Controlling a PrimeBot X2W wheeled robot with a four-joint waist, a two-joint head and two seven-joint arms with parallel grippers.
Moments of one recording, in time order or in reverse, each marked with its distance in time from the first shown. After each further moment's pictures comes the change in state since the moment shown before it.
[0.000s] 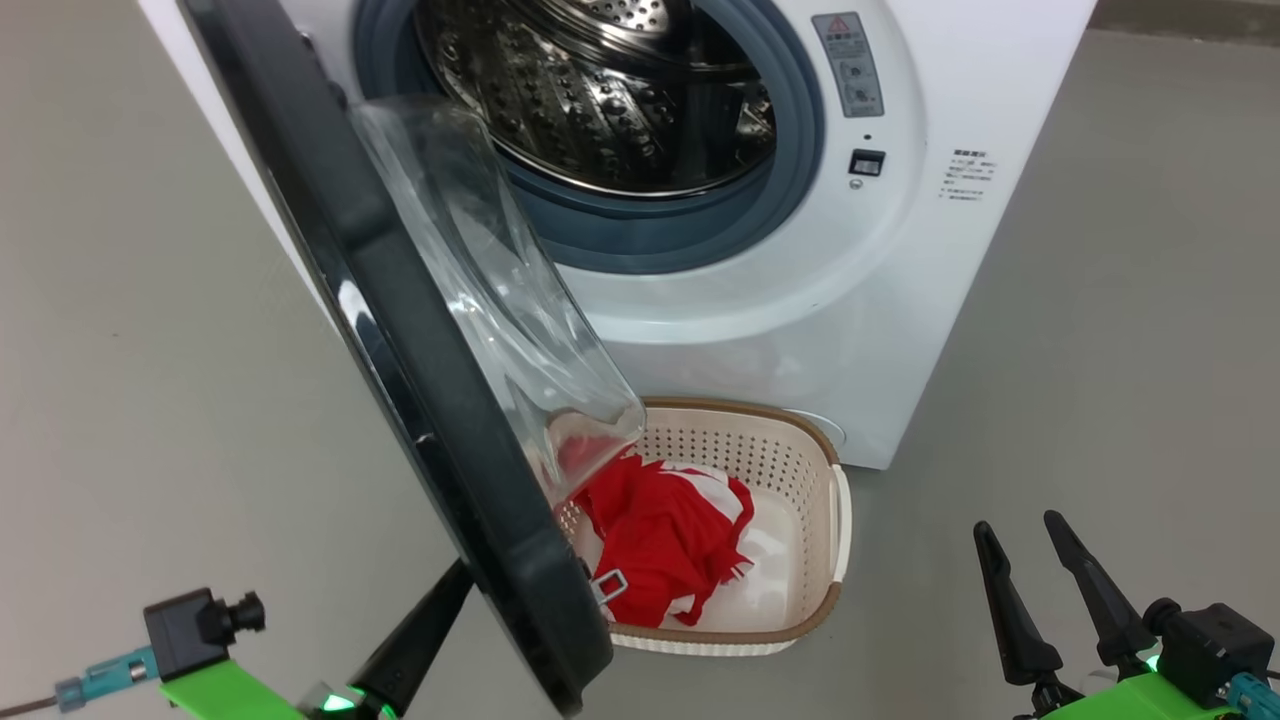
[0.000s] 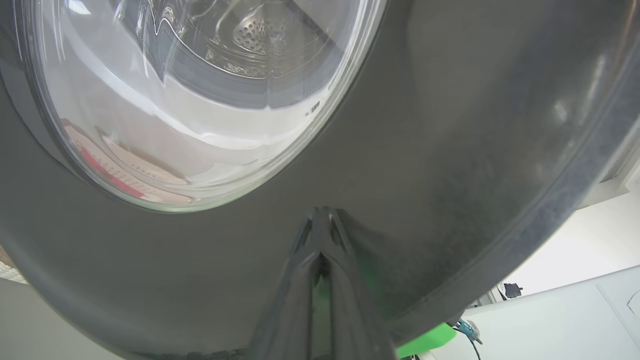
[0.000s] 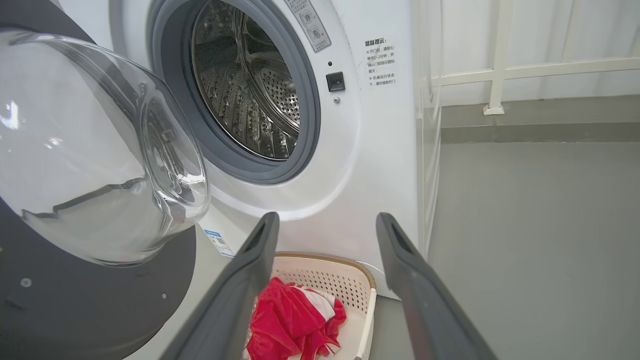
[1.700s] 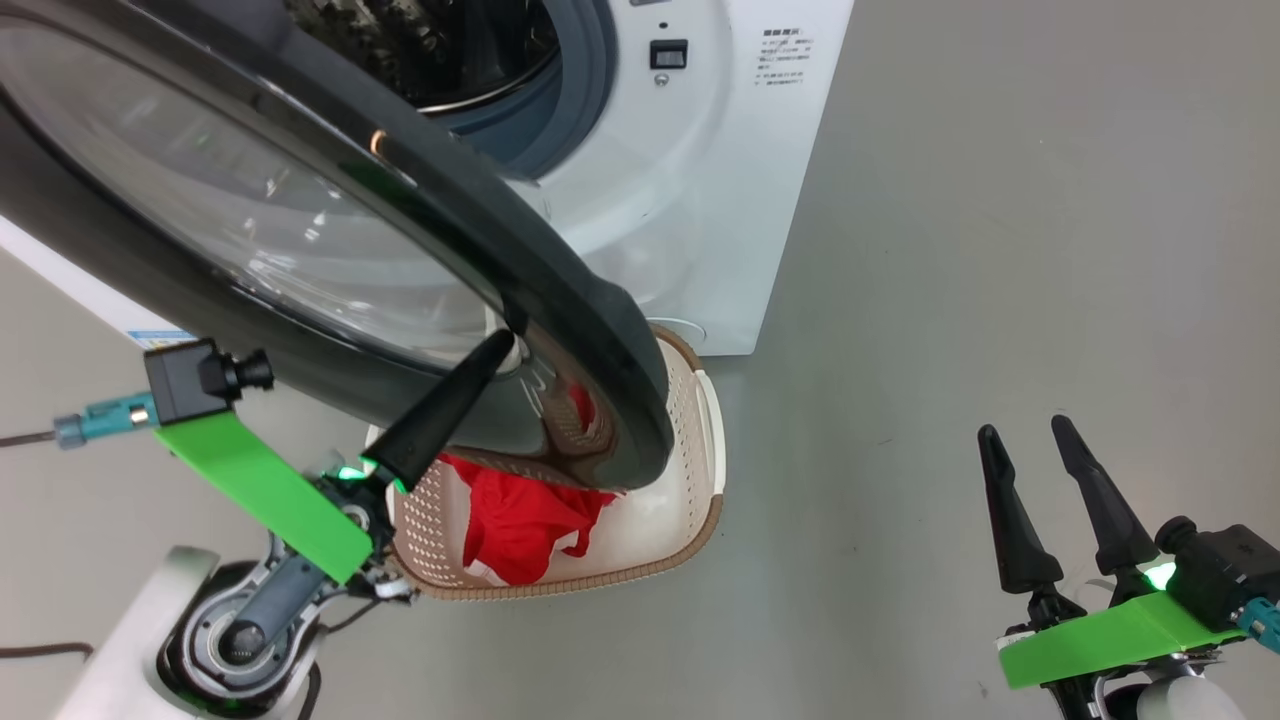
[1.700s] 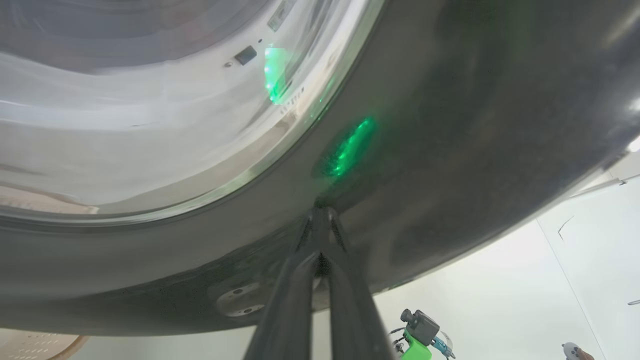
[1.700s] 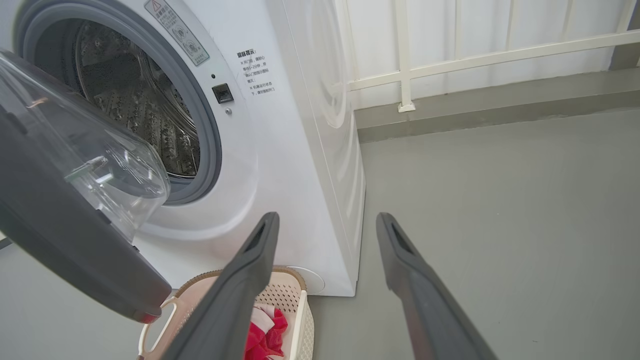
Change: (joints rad) left arm -0.346 -0.137 0.095 0.155 -0.044 0.000 0.263; right arm -0.122 0.032 -0.027 -0.017 -0.004 0.000 0.000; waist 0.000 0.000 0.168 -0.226
